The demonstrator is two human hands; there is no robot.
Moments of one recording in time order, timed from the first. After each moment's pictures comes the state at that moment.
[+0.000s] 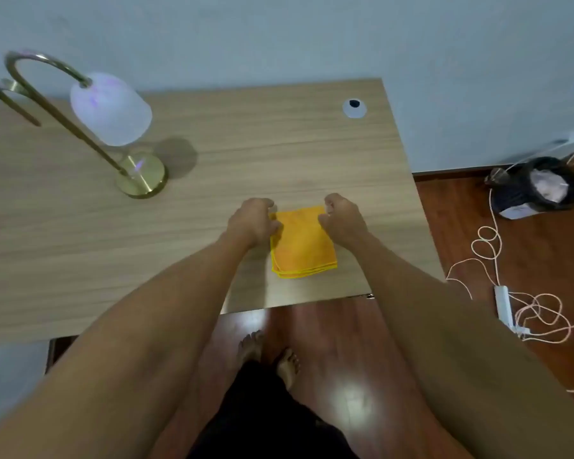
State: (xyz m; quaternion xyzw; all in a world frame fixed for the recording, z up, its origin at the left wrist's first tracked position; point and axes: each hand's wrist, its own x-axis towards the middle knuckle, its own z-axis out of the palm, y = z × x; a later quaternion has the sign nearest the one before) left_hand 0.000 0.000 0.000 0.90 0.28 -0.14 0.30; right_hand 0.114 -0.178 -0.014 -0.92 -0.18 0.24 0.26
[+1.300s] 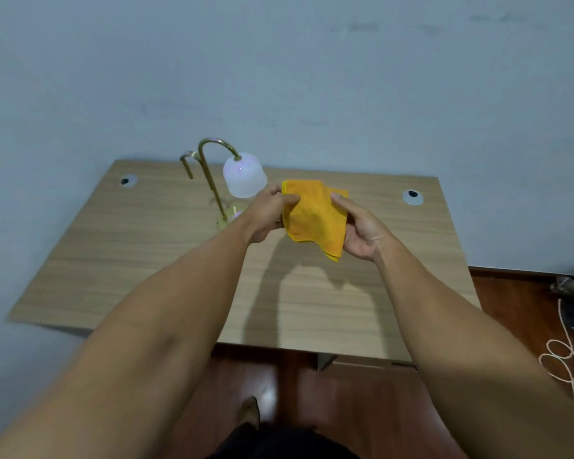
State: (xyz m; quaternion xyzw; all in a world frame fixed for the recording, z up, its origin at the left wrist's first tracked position) left_hand -0.052 0.089 0.159 0.61 0.34 0.08 0.71; right_hand 0.069 -0.074 0.146 -0.47 -0.07 0.54 0.70
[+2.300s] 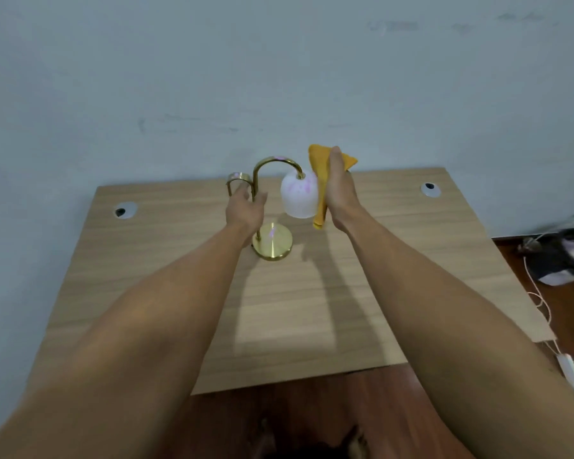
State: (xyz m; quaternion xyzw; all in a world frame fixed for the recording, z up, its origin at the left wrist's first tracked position) left_hand -0.110 0.298 0.112 0.73 0.40 0.16 0.53; right_hand -0.021 0.149 0.185 -0.73 -0.08 0.23 0.63
